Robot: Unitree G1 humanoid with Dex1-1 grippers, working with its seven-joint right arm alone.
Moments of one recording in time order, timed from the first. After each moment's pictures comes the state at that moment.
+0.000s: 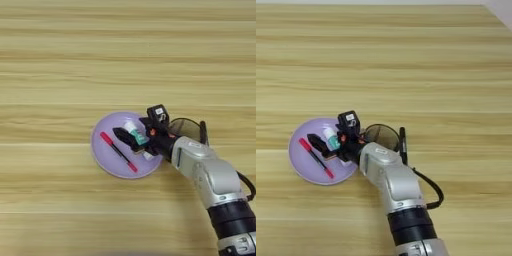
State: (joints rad) arm -0.16 -0.13 0.08 0.07 0.23 0.56 0.49
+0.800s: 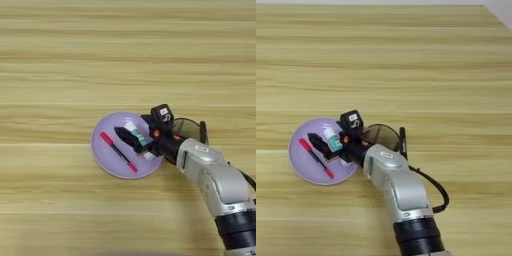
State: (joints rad) arm -0.11 -0.16 0.06 -0.08 0.23 0.51 0.50
